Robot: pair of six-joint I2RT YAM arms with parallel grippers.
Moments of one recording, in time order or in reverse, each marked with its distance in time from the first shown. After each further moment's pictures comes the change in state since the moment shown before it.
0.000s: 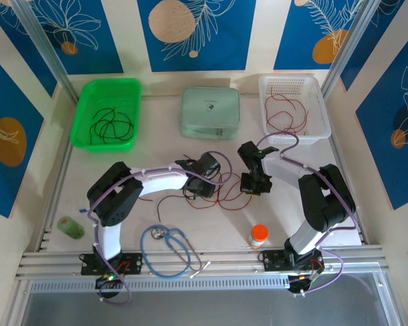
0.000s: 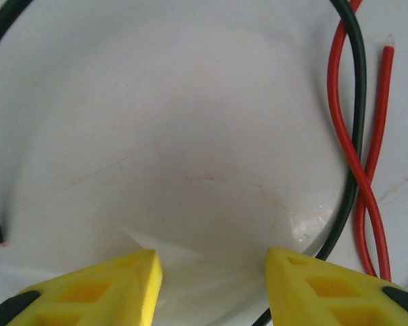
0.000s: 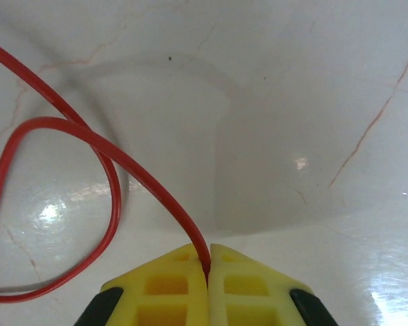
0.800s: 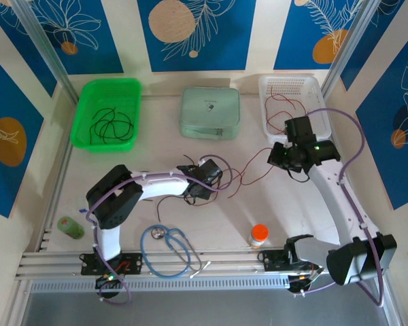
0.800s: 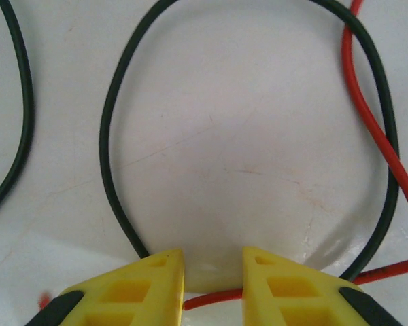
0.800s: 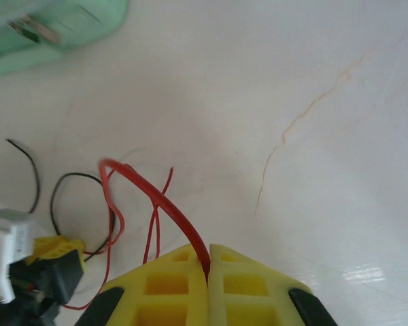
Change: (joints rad) left arm -0.036 -0.019 -0.051 0.027 -0.165 -0.061; right arm -0.269 -0.472 0.241 -0.187 -0.044 -0.078
